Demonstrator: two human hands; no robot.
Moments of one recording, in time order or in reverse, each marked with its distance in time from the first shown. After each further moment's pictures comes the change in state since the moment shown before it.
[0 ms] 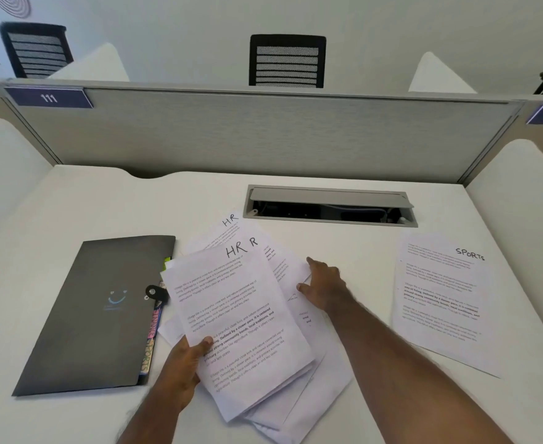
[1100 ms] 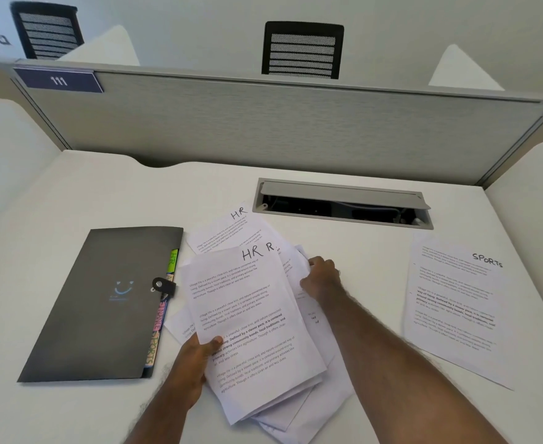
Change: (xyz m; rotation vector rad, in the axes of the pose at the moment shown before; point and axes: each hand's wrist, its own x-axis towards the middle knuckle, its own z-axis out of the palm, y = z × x) left_hand 0.002 -0.006 0.006 0.054 0.019 -0.017; right_hand 0.026 -0.029 0.015 0.190 0.046 0.191
